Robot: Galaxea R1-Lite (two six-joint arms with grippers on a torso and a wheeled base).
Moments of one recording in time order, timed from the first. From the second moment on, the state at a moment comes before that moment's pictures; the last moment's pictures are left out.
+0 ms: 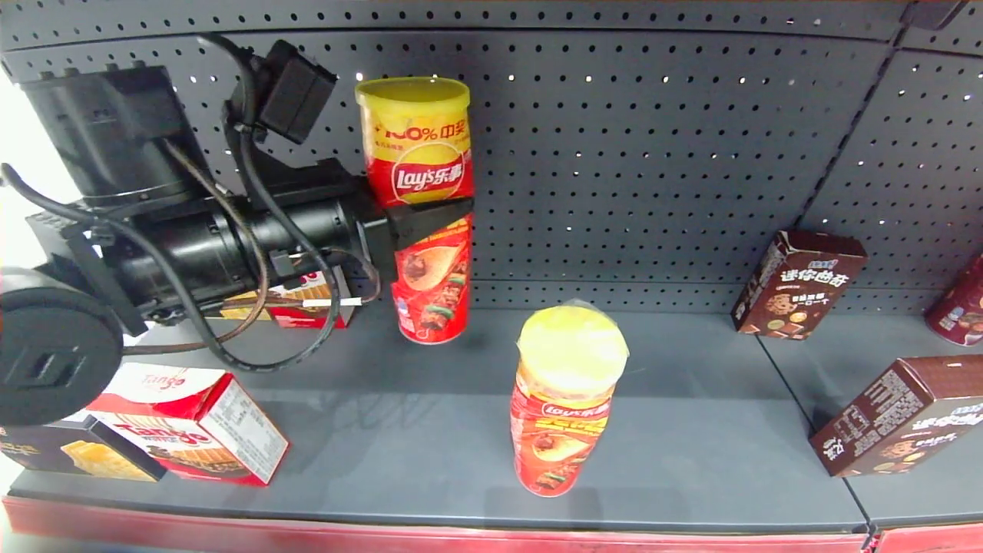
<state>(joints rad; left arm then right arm) -0.41 1.63 -1.05 -0.66 -0.54 0.11 0.23 0.10 0.00 0.00 -0.02 0.01</state>
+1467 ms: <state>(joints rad) -0.46 2.14 -1.39 -0.82 -0.55 0.09 0.23 0.10 0.00 0.00 -0.02 0.01</state>
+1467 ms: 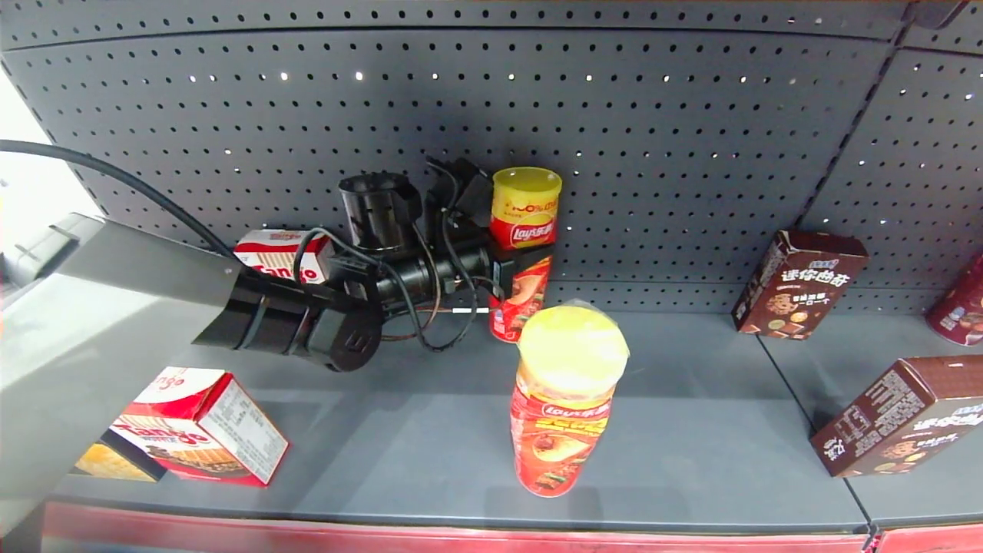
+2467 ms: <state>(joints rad) -0.49 2.19 -1.30 -1.00 -0.54 0.05 0.23 0.10 0.00 0.00 -0.02 0.01</state>
